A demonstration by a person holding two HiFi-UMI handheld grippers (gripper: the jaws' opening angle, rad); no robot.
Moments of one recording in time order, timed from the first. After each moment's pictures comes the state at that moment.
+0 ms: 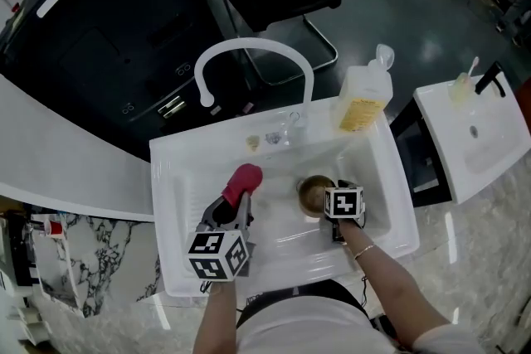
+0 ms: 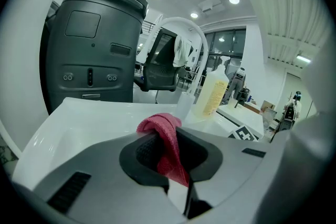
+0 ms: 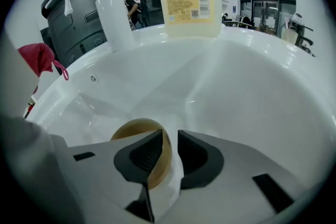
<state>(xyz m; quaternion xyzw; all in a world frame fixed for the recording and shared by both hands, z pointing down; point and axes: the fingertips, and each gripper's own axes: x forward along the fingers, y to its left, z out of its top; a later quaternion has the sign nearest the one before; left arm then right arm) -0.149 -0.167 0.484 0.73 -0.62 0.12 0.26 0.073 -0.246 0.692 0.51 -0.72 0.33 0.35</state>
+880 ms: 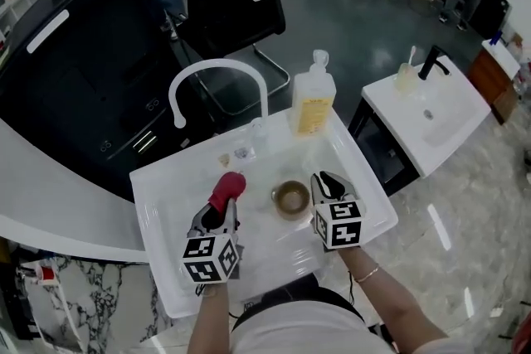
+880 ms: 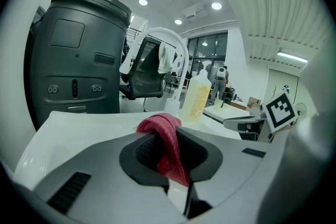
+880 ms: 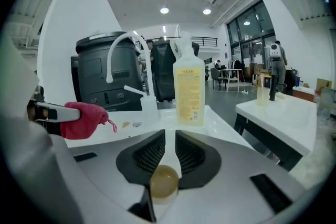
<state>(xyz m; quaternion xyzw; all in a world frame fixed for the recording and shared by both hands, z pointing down) -0.131 -0.153 0.461 0.79 -0.57 0.11 0.21 0.078 -0.196 0.490 0.58 -0.78 0.17 0.16</state>
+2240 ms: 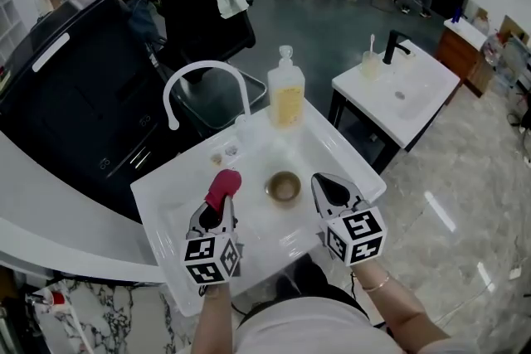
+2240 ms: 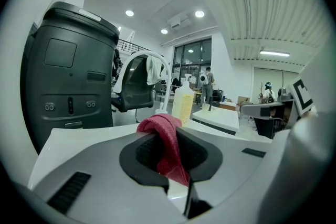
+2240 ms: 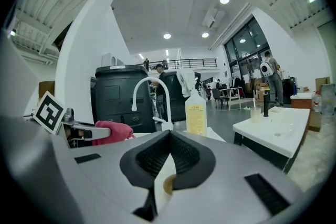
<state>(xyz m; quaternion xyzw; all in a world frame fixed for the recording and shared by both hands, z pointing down) -0.130 -0.096 0.418 0.83 -0.53 0.09 0.14 0.065 -0.075 0.390 0.58 -0.80 0.10 0.06</state>
